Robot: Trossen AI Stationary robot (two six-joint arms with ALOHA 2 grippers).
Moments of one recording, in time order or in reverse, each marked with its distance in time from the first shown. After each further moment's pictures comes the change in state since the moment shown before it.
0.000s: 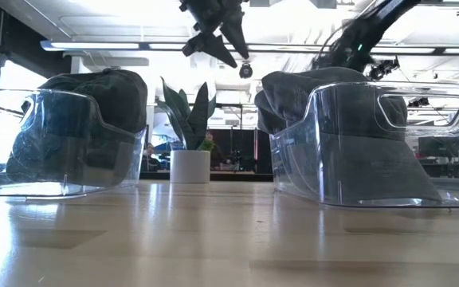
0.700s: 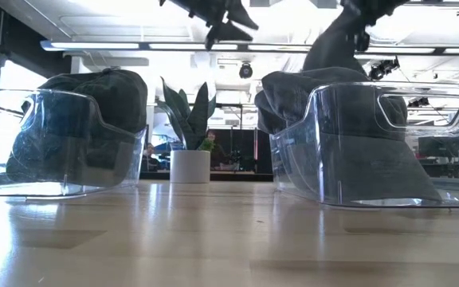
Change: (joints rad) left arm 0.233 -0.034 0.001 0.364 0.362 0.288; right arm 0.007 -0.564 0.001 0.104 -0.349 0.546
